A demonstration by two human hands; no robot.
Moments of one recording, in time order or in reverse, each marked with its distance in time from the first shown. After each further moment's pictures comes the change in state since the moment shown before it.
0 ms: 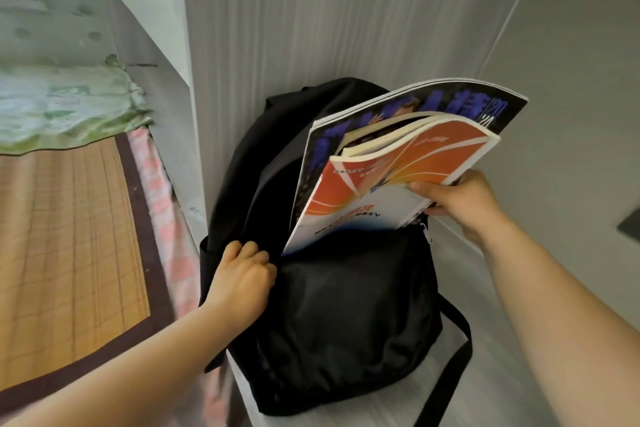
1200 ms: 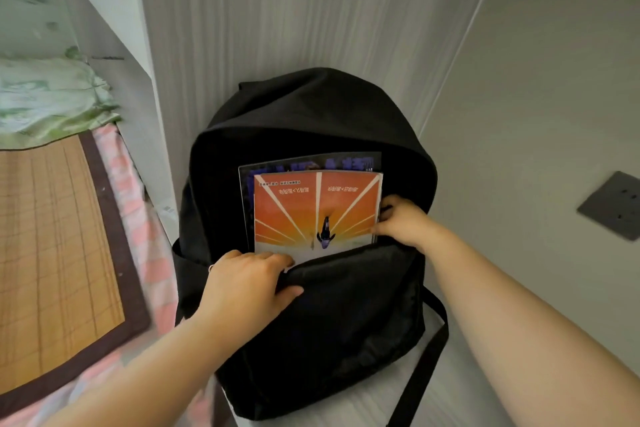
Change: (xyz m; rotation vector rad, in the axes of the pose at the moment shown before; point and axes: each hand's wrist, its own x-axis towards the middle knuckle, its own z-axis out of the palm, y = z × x) left_hand 0.000 0.031 -0.043 -0.332 -0.010 -0.080; right_hand 0.006 0.047 0.023 -0.672 -0.241 0.249
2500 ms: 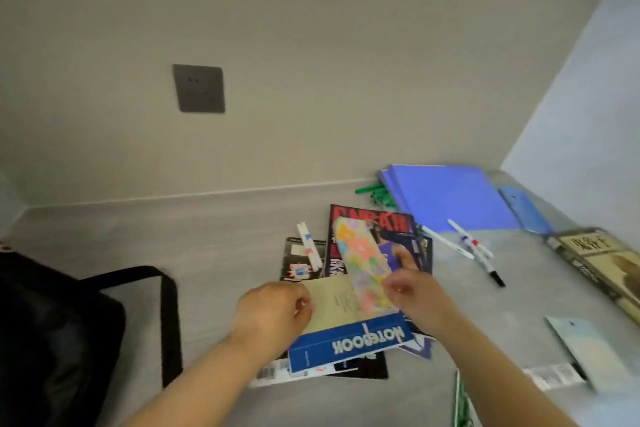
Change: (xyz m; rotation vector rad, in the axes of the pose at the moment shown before) left_hand -0.041 0.292 0.112 -0.369 -0.546 0.947; right_hand -0.394 0.227 0.017 0.166 0.660 0.859
